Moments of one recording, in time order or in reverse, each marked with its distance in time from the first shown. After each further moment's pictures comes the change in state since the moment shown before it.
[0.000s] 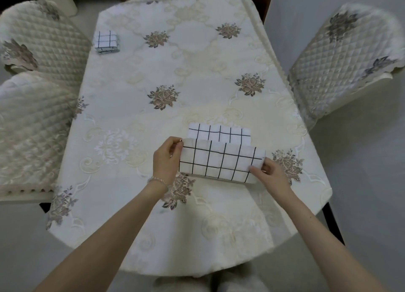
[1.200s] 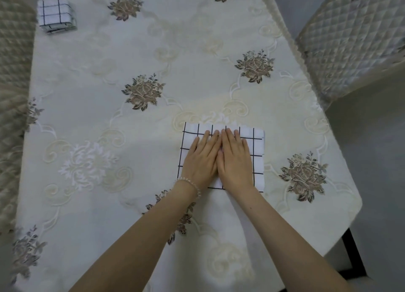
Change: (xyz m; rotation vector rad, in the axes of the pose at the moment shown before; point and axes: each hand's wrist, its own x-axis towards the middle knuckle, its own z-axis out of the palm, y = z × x) left_hand 0.066 -0.065 0.117 0.874 -0.495 0.562; right_hand 0.115 0.033 0.120 -1.002 0.132 -0.247
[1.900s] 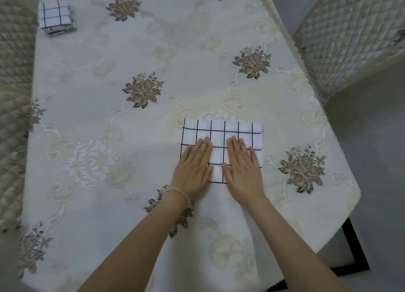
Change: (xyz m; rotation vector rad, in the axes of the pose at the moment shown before) left_hand -0.044 -0.012 0.004 0.010 -0.011 0.011; right_hand -0.044 0.028 0.003 -0.067 -0.037 -0.053
